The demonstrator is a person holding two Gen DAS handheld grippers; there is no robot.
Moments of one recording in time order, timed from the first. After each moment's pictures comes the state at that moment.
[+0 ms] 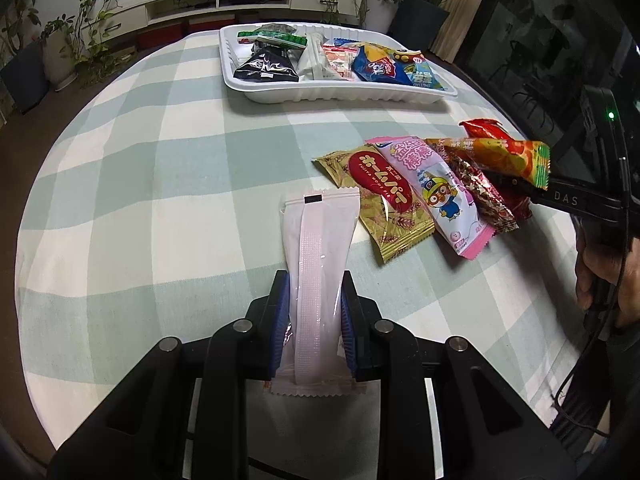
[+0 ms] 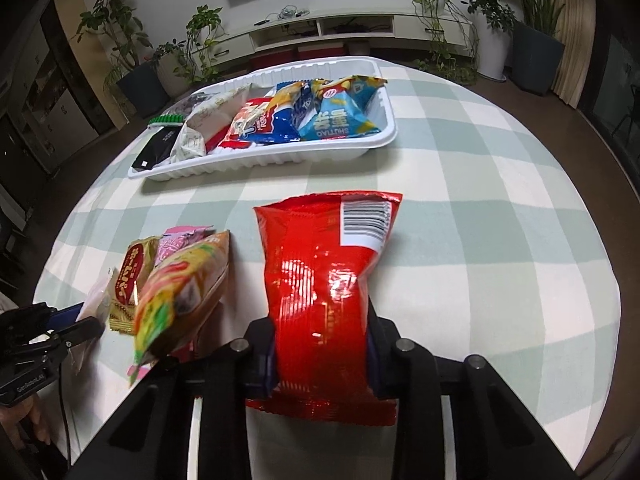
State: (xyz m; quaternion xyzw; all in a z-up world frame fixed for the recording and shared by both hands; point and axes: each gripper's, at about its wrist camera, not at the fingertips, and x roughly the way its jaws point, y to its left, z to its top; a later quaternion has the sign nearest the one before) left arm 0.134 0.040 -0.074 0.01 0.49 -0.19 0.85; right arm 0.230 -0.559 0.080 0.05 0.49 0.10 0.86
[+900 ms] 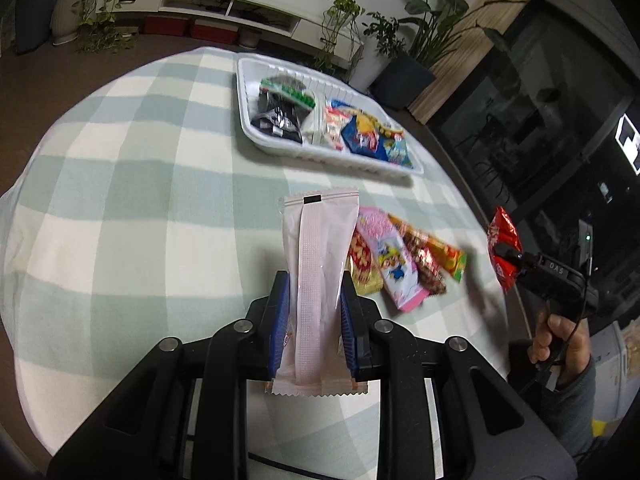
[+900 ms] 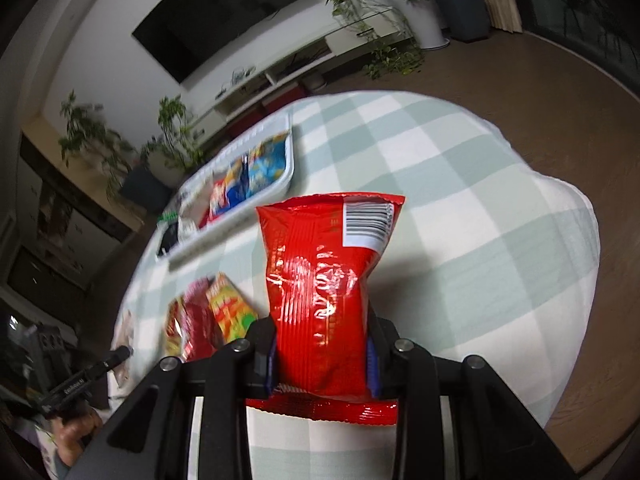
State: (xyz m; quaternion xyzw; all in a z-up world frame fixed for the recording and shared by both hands) left arm 0.137 0.086 -0.033 -0.15 0.45 -0.23 0.85; right arm 0.178 -0.672 0.113 0.27 0.43 0.07 0.86
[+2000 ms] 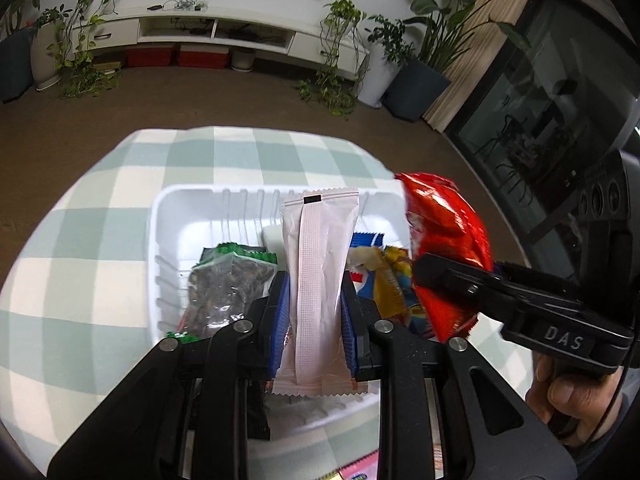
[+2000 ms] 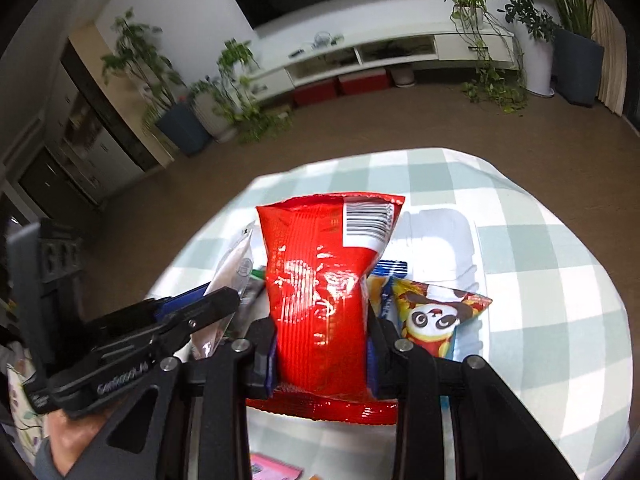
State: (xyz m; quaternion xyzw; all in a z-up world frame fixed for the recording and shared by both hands) left arm 0.372 -0.017 -0.012 -0.09 0.44 -0.21 0.87; right arm 0.427 -0.506 0.140 0.10 0.47 0.18 0.86
